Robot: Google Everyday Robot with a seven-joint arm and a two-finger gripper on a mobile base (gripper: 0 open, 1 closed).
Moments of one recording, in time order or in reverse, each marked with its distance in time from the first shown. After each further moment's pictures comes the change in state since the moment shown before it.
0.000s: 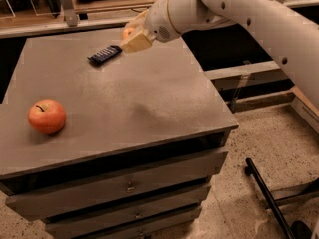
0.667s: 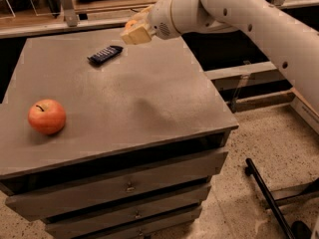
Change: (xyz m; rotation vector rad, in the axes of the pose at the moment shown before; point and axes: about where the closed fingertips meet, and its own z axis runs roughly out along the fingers) arm 0.002 -0.031 0.000 0.115 -0.064 0.105
